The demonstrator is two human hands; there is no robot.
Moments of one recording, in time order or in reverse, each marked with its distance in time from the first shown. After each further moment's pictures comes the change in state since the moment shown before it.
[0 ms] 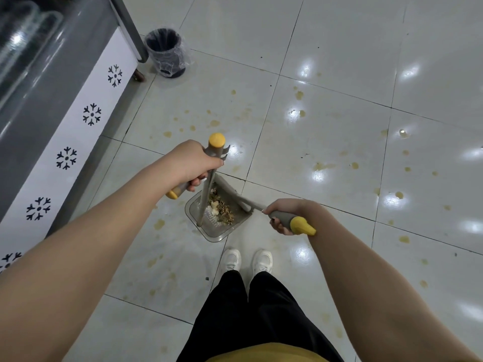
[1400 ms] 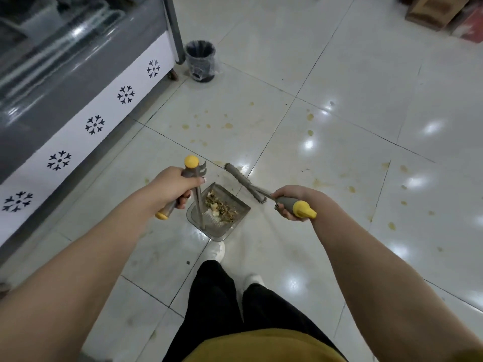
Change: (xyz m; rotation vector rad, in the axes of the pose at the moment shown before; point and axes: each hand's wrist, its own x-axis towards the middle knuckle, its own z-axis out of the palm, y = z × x) left_hand -0.110 -0.101 0.104 -0.379 0.189 -0.022; right_hand -0.057 0.083 -0.029 -0.193 0.161 -0.132
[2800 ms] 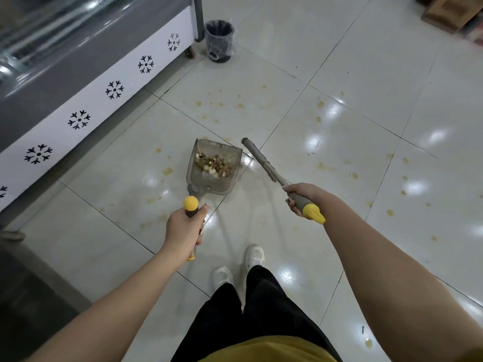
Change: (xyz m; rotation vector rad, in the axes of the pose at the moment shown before) left_hand -0.149 -0.179 0.084 -0.356 0.367 0.047; right_hand -0.013 0.129 0.060 0.199 0.116 -0.193
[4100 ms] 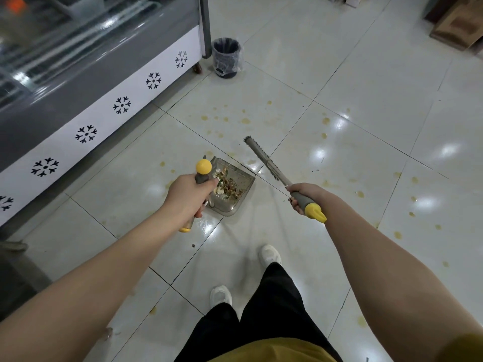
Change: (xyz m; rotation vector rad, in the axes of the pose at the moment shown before) left_hand 0.062 0.120 0.021 0.152 -0.075 0.033; right_hand 0.030 -0.072 -0.022 0.000 -0.021 -0.063
